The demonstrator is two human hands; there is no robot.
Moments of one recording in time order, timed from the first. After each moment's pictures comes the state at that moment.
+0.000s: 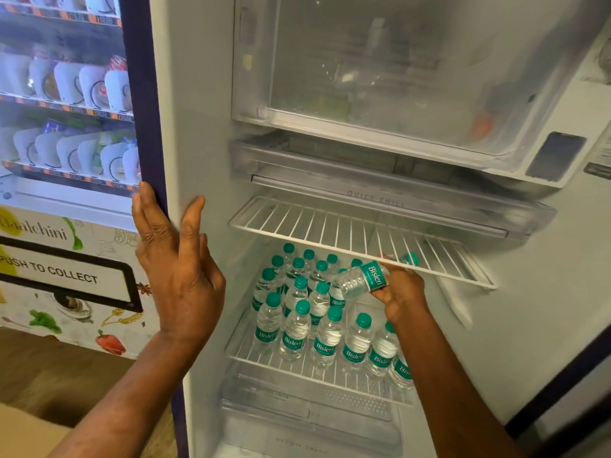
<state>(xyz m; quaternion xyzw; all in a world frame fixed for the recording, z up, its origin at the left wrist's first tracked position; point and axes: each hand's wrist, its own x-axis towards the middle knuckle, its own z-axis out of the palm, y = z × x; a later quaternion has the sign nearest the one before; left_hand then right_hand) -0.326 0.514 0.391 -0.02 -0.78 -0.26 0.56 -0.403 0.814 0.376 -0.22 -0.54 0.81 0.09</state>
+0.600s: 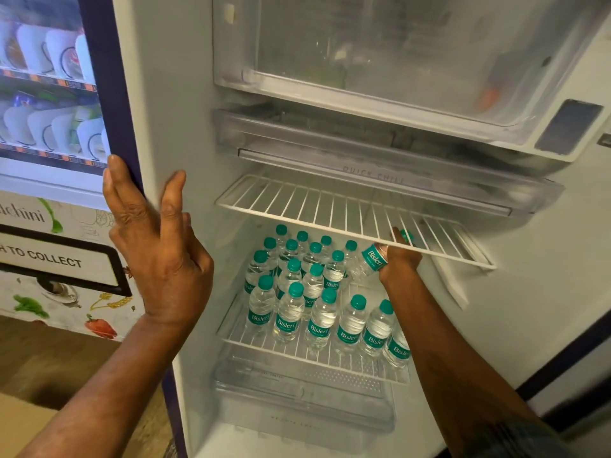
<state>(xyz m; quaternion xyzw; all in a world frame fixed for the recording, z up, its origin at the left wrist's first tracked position) -0.330 0.517 0.389 0.01 -0.78 -0.23 0.58 -0.464 0.835 0.355 -0.29 -0.47 0.81 0.20</state>
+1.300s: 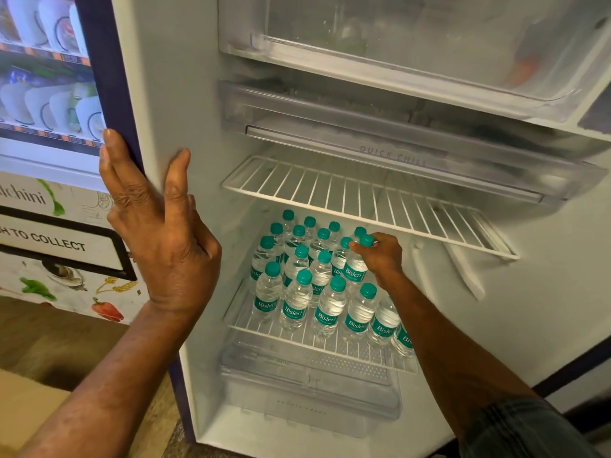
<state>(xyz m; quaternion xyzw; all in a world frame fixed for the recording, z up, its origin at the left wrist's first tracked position) -0.332 0.517 0.390 0.02 -0.78 -0.21 0.59 -0.475 0.817 0.305 -0.18 -0.83 0.51 0.12</state>
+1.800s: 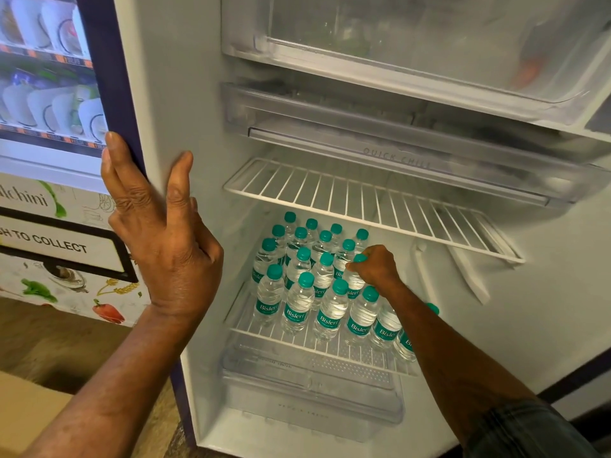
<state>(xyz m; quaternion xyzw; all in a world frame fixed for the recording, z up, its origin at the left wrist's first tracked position) -0.334 0.517 0.389 0.02 -0.78 -0.21 0.59 -0.478 0.812 0.289 -0.17 -0.92 0.36 0.03</state>
